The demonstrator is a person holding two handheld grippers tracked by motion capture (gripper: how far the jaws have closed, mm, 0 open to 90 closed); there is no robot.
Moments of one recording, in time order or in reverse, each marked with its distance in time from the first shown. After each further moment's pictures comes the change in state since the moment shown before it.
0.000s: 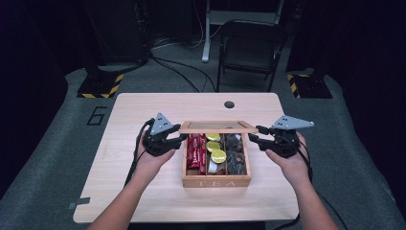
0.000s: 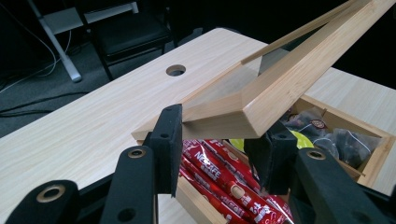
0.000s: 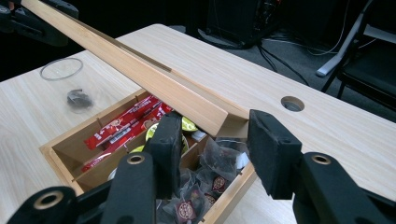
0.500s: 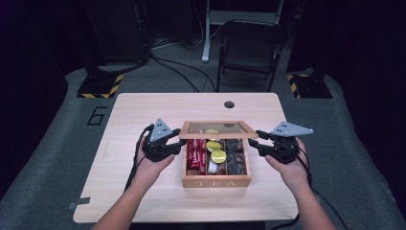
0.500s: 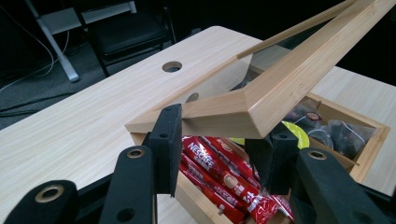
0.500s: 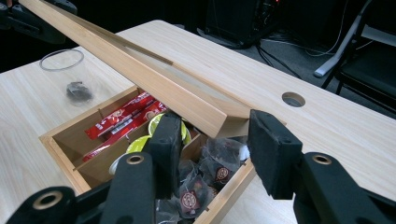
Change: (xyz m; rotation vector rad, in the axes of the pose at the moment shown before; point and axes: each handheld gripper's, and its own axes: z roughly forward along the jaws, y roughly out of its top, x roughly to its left) left arm -0.006 -0.013 -0.002 -0.006 -0.003 0.003; right arm 0.008 -0.014 -0.002 -0.005 -0.008 -0.010
